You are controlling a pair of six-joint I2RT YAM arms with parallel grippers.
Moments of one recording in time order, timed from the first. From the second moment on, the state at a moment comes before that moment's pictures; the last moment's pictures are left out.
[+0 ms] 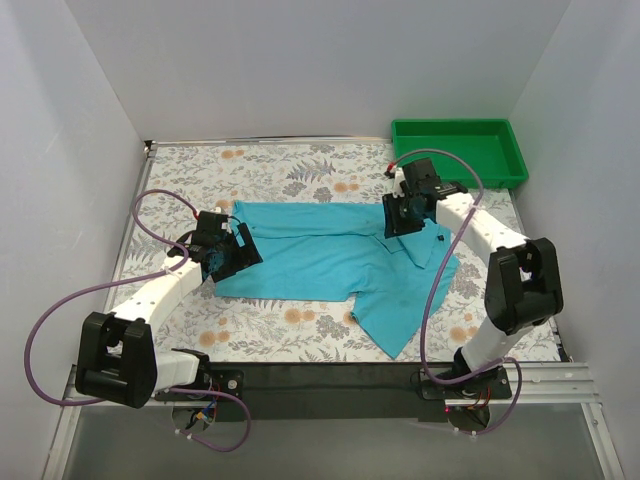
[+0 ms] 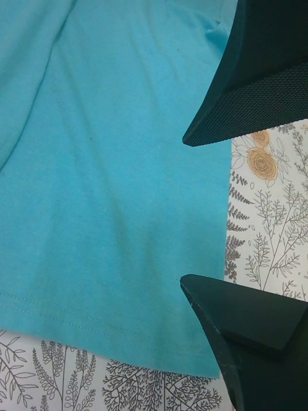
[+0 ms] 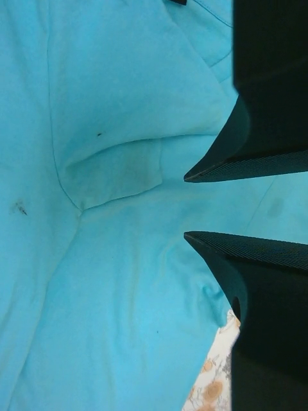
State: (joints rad) left arm -0.24 1.26 0.73 -0.42 0.03 -0.62; right arm 0.32 1.65 1.25 -0.64 -0.21 0.09
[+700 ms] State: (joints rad) left arm -0.24 1.25 0.73 -0.45 0.03 -0.62; right arm 0.40 1.83 1.25 -0.58 -0.03 0.06
